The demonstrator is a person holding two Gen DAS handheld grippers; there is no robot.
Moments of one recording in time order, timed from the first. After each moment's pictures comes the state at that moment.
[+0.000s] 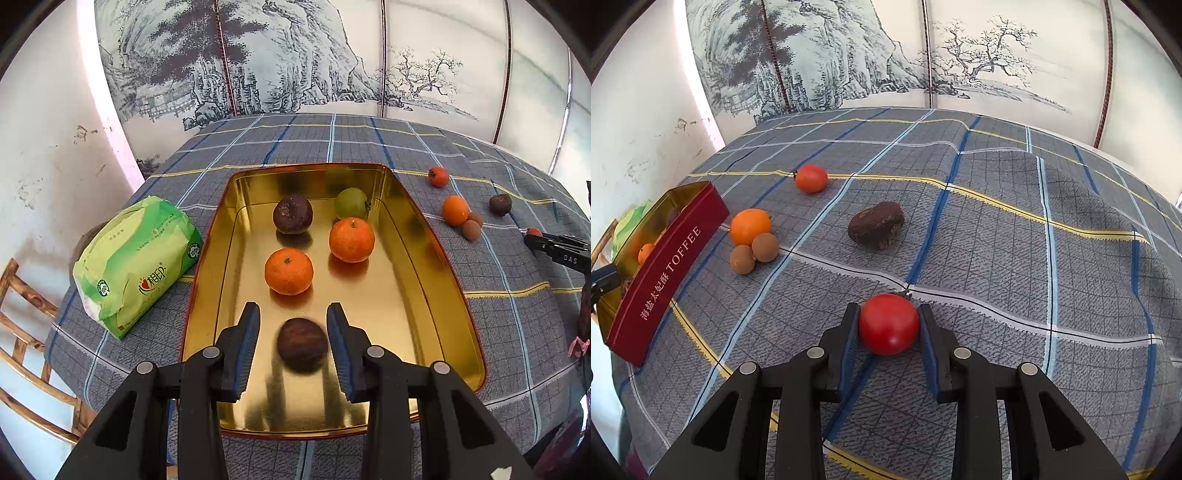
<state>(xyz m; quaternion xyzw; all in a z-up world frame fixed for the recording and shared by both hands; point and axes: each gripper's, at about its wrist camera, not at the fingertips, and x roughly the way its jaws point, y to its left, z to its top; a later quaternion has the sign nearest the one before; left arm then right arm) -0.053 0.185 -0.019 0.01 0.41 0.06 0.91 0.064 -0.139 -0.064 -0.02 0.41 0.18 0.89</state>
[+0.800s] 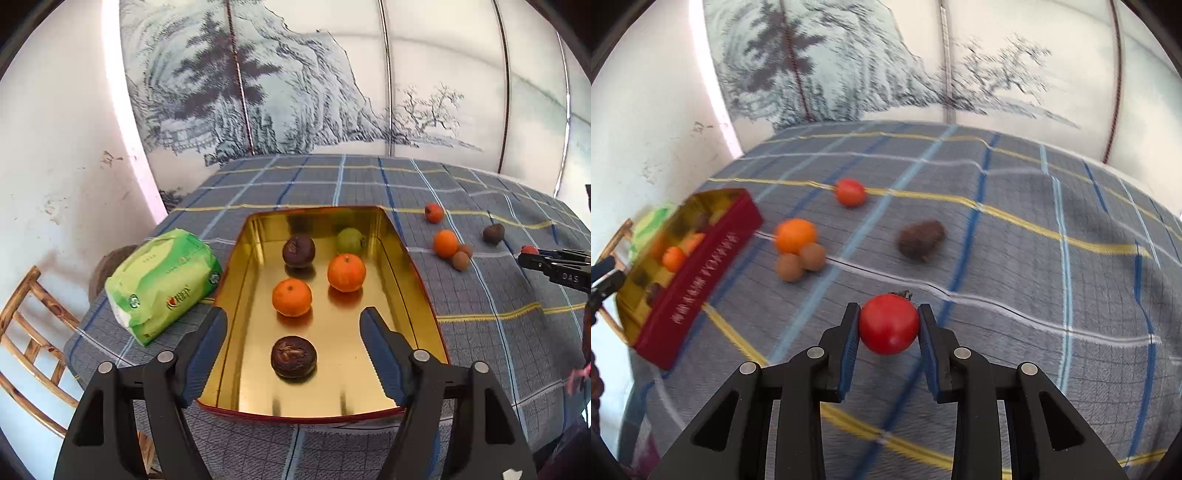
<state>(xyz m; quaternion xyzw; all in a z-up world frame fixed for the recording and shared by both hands) -0.082 0.166 0.007 0.02 0.34 0.11 0.94 0.038 -0.115 -0.038 -0.02 0.38 0.21 0.90</state>
